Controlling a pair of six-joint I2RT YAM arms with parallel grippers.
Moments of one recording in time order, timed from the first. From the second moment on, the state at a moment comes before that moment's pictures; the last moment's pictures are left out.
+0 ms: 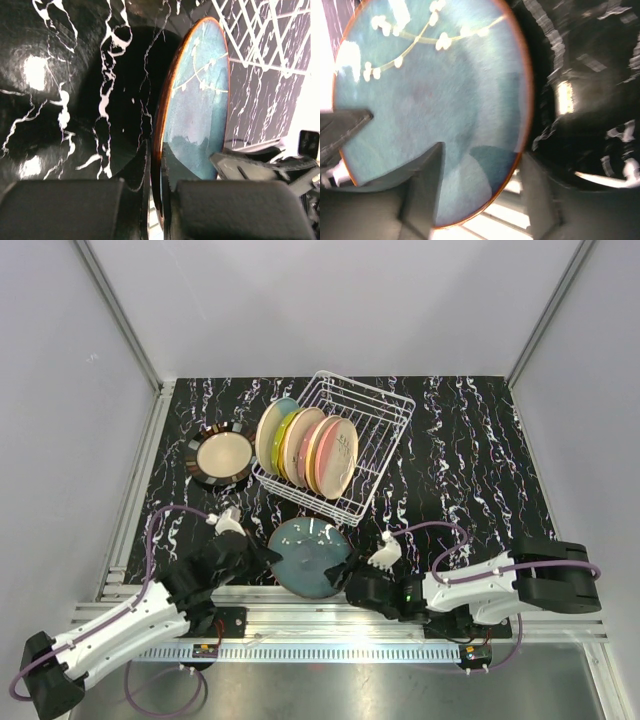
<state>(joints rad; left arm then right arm) -0.85 0.50 0.24 -0.43 -0.15 -1.22 1.49 1.33 0.38 0.12 0.71 1.65</state>
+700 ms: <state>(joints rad) -0.87 0.46 0.49 -0.85 -0.27 -1.05 1.62 1.21 0.58 -0.24 0.72 1.40</state>
